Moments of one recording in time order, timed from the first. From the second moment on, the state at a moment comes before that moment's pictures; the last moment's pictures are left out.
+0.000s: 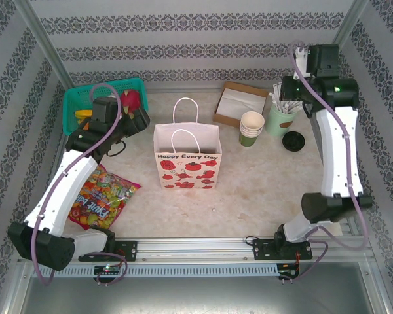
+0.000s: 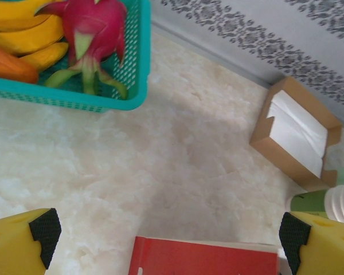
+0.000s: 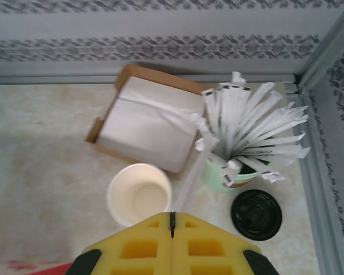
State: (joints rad) left arm -0.24 1.24 1.32 -0.76 -0.07 -0.65; right arm 0.03 1.58 2.11 -1.23 -0.06 0.05
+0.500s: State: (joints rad) left arm -0.24 1.29 1.32 -0.83 -0.05 -0.67; right arm 0.26 1.30 2.15 -1.35 -0.48 0.09
